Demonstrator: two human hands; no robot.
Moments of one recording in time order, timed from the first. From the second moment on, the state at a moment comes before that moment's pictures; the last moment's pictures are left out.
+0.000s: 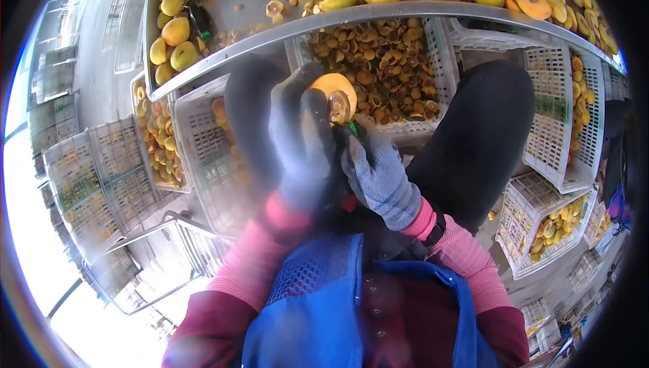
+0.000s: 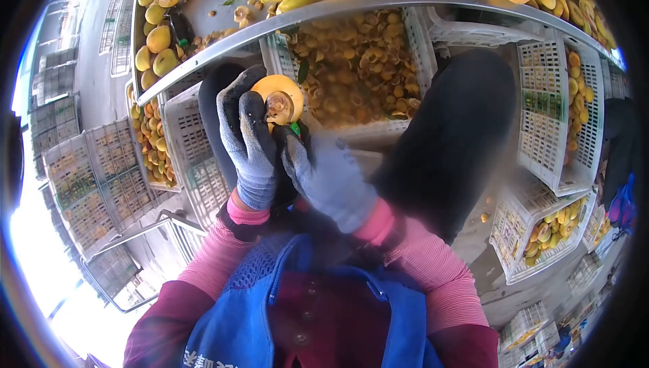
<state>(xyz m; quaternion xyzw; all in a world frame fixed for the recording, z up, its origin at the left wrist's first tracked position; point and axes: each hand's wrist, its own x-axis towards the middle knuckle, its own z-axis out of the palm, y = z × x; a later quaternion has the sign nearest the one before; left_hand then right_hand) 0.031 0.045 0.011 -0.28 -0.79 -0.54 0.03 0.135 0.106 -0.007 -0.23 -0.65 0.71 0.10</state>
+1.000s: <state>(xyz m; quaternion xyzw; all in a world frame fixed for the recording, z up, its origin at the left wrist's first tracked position) 0.049 0.042 0.016 -0.05 -0.71 -0.68 -0.19 0.137 0.122 0.016 -0.17 -0.81 0.55 0.15</state>
